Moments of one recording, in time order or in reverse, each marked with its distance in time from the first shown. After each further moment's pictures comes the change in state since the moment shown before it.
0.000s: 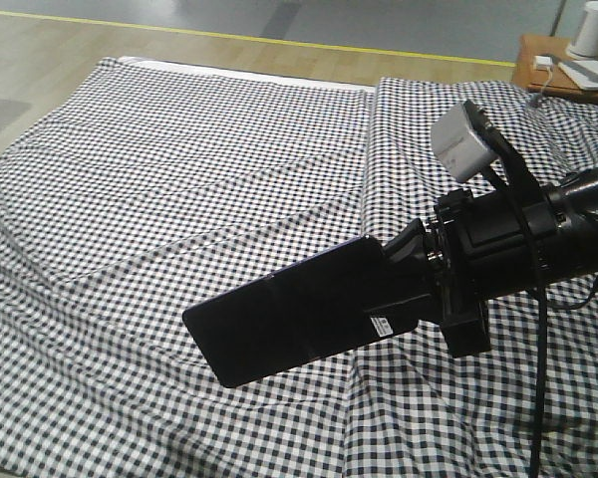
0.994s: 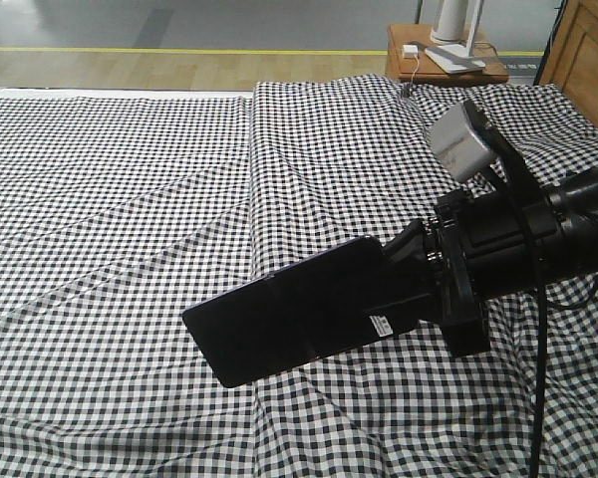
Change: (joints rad) left arm 0.000 0.000 0.000 0.000 0.000 0.000; right arm 0.000 0.000 0.000 0.000 0.000 0.000
